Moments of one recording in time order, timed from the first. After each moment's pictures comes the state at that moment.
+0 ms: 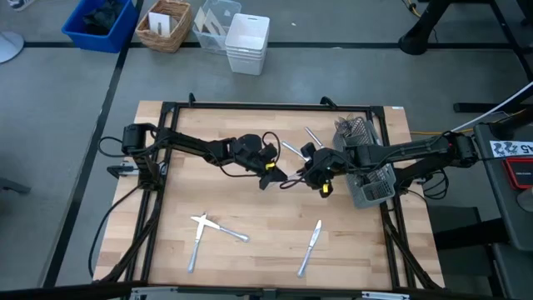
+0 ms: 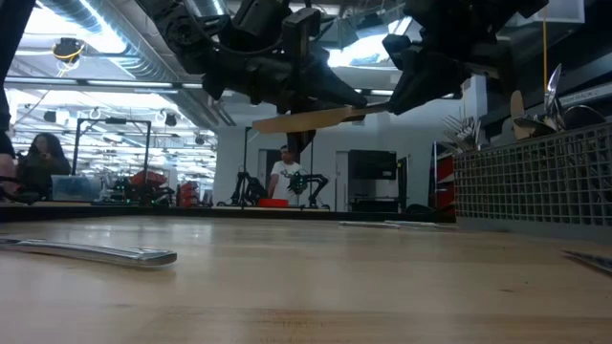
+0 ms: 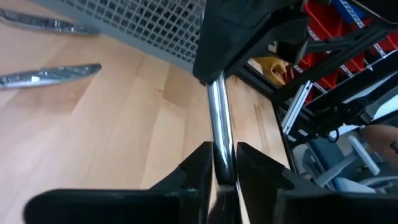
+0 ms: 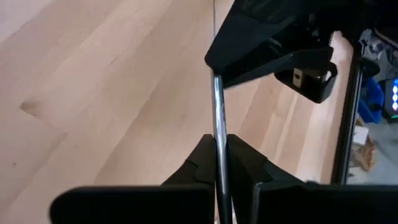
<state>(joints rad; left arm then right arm) 0.14 1.78 0.98 0.42 0.38 -0.54 0.05 1.31 0.93 -0.41 0.10 -0.67</state>
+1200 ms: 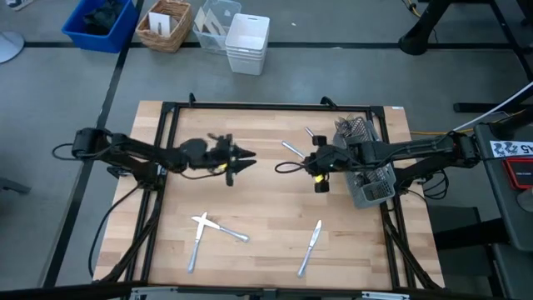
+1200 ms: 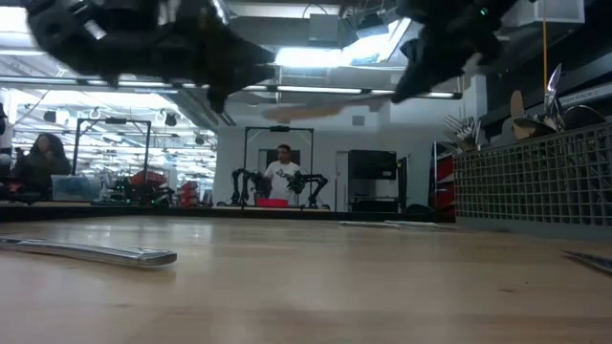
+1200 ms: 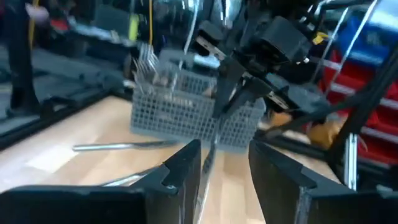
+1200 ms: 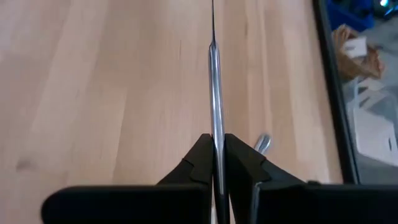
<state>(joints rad) 0.08 1.29 0.43 0.84 -0.04 -0.26 0.05 1.28 0.98 -0.52 0.24 -0.23</state>
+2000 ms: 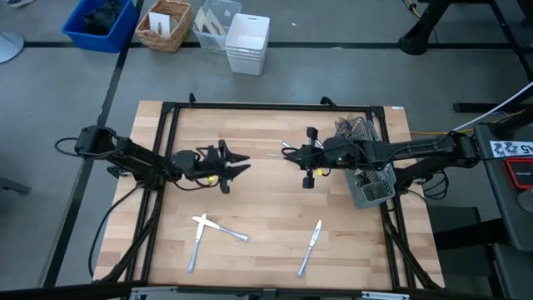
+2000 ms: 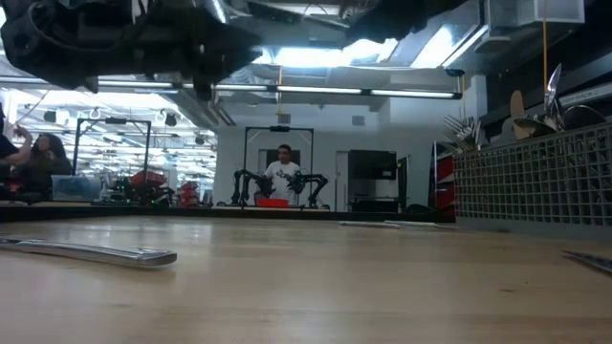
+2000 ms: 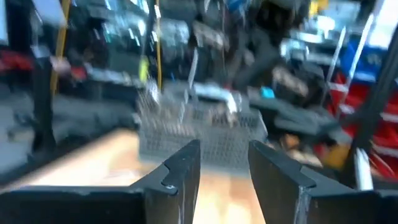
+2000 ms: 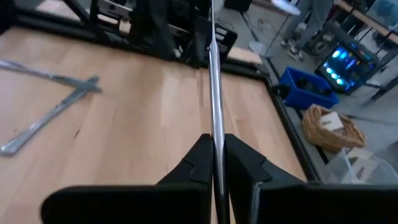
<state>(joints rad) -0.06 1.33 0.31 1.16 -0.25 -0.14 0.05 1.28 0.99 -0.09 0.22 -0.23</state>
